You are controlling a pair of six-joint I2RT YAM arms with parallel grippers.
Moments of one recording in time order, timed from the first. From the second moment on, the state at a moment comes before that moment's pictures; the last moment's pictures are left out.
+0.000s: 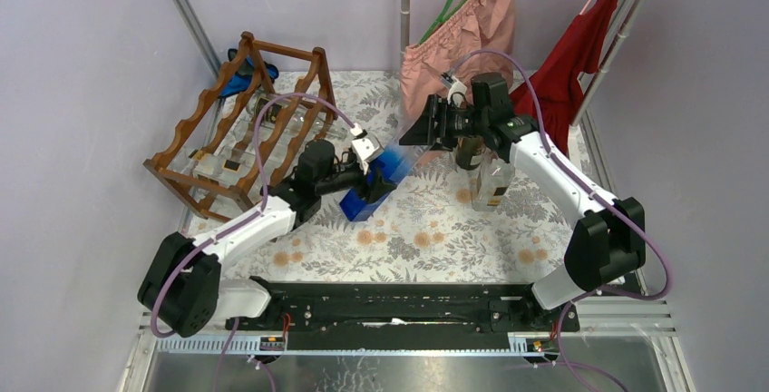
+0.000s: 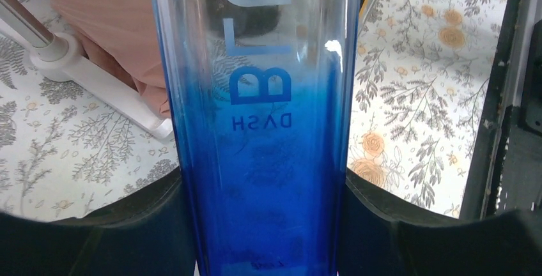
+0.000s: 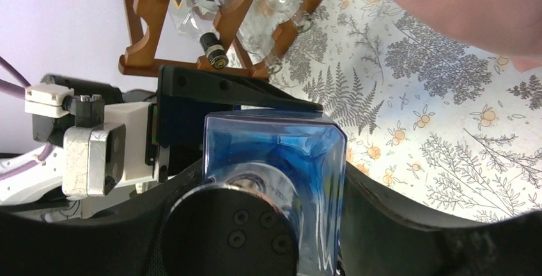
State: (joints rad) left arm -0.56 1.28 0.68 0.33 0.53 0.07; right arm 0.41 1.53 1.30 -0.33 -0.76 0.64
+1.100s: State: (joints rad) left arm -0.53 1.24 1.10 -0.66 0.62 0.75; right arm 0.46 1.69 1.54 -0.96 -1.06 -0.04
